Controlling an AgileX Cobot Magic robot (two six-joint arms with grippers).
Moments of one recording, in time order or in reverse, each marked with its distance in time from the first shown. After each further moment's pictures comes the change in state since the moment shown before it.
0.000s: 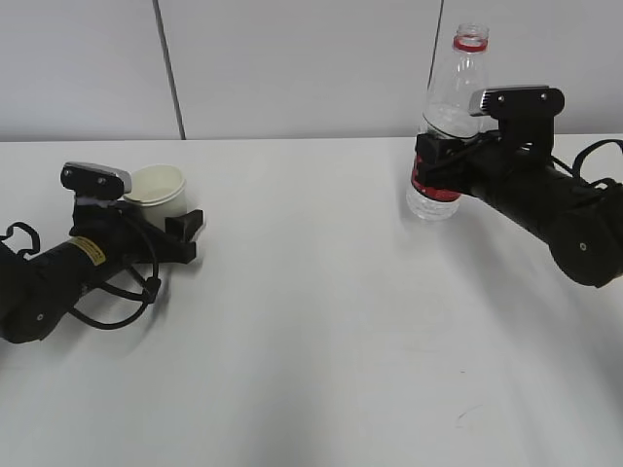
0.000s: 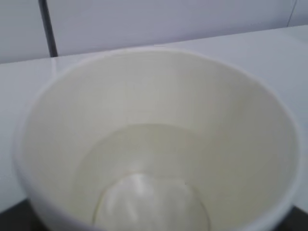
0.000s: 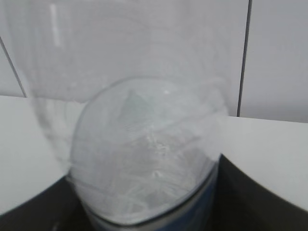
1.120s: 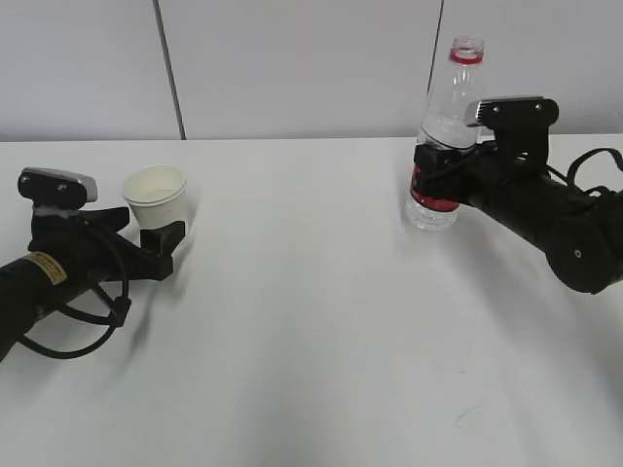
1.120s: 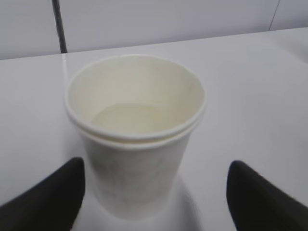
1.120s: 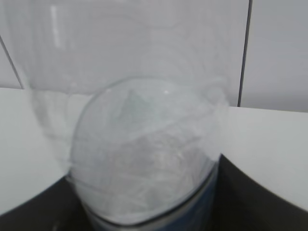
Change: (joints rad) left arm 0.000 -0.176 0.245 -0.014 -0.046 0.000; right arm 0.000 0.023 0.000 0.000 0.002 0.000
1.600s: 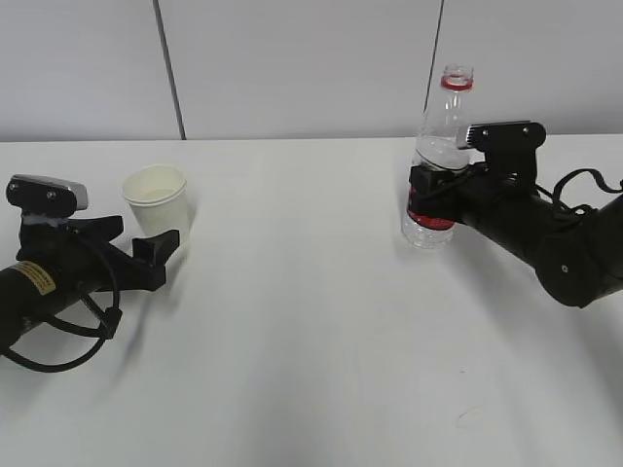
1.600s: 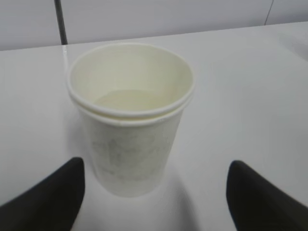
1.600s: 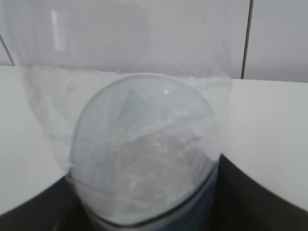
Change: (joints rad) left arm 0.000 -0.041 0.070 -0.001 -0.008 0.000; right arm 0.000 0.075 -0.005 0.000 -0.016 0.000
